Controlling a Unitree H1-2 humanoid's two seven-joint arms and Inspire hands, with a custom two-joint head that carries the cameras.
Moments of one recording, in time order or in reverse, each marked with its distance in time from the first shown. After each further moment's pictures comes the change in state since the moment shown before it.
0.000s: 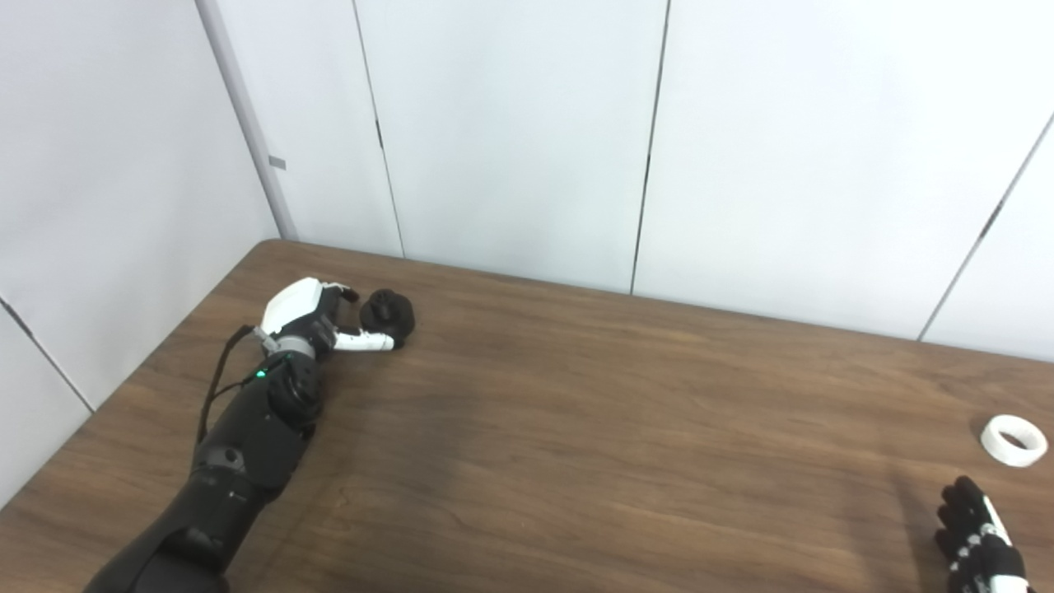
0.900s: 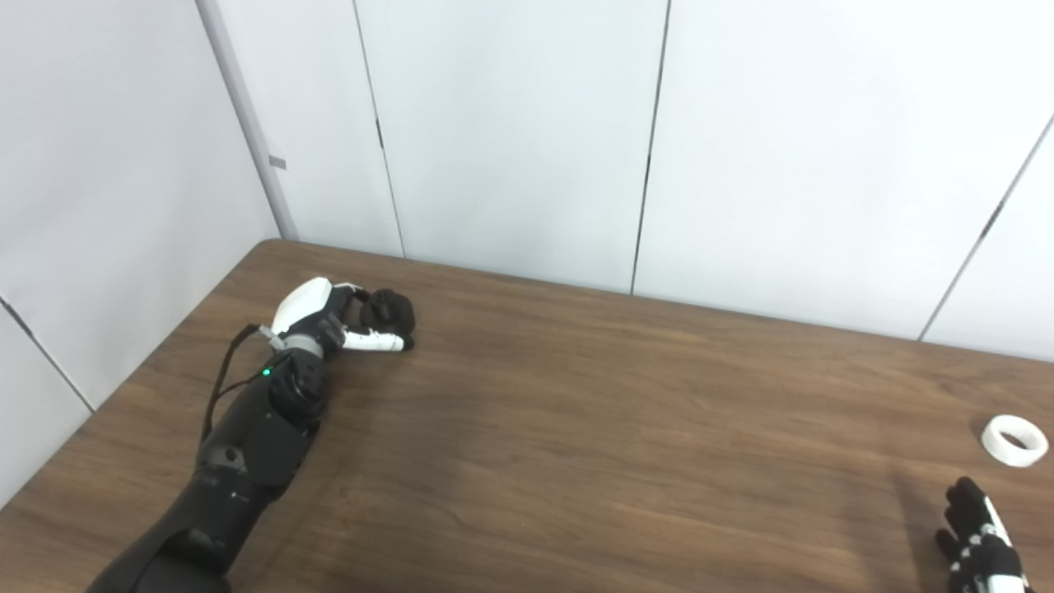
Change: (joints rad) left arm 0.001 -0.006 -0.003 -0.033 -0.044 0.000 -0.029; right arm 0.001 0.000 0.002 -0.003 -0.012 0.001 -0.003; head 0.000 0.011
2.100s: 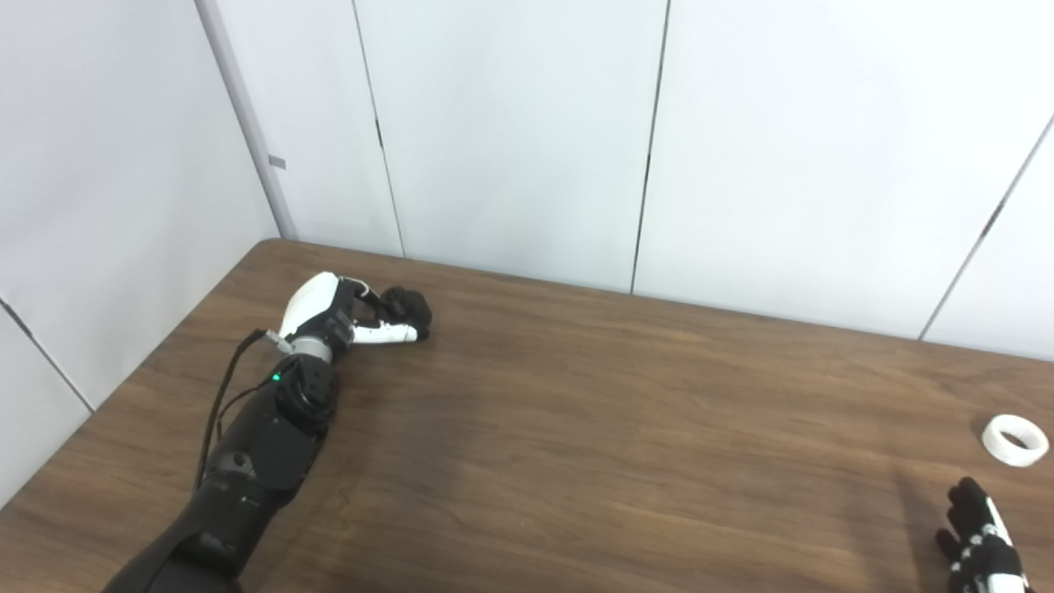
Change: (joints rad) left arm 0.002 -0.028 0.018 0.025 -0.025 -0.088 0.078; right arm 0.002 0.000 0.001 -0.005 -0.002 0.002 -0.003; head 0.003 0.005
